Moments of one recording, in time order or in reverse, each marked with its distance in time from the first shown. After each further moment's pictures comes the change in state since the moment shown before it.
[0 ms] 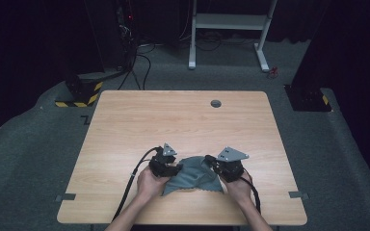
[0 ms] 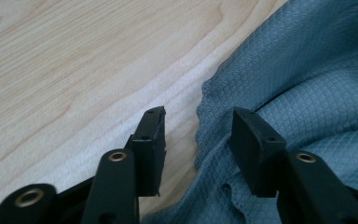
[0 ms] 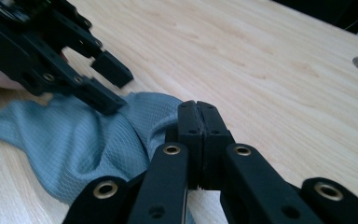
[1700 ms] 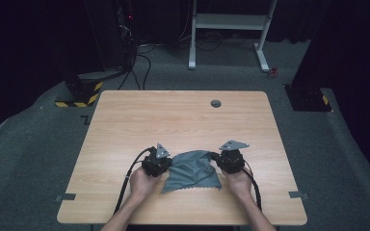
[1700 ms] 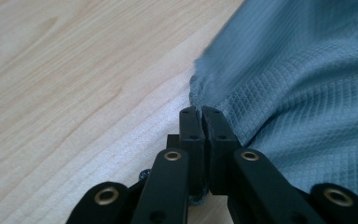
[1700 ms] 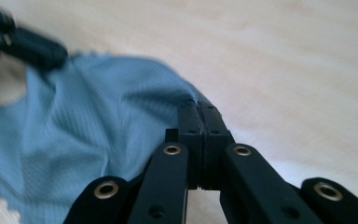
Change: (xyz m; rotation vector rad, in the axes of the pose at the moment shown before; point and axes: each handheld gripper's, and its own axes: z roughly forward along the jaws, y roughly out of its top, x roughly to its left) left arm 0.015 -0.017 -0.013 -0.029 0.091 0.062; right arm -0.033 -0.007 0.022 0.115 -0.024 0.178
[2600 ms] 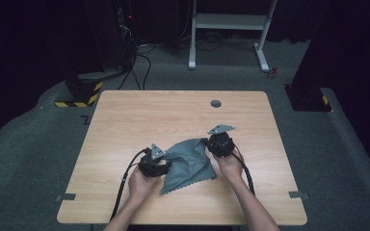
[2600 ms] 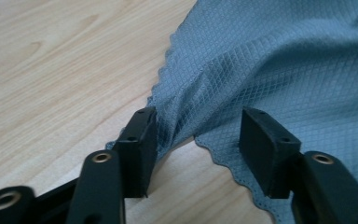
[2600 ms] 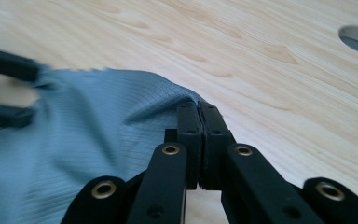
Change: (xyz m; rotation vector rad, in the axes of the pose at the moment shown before) left arm 0.008 -0.014 0.003 -0.068 0.079 -0.076; right arm -0.003 0.053 0.036 0.076 -0.068 -0.052
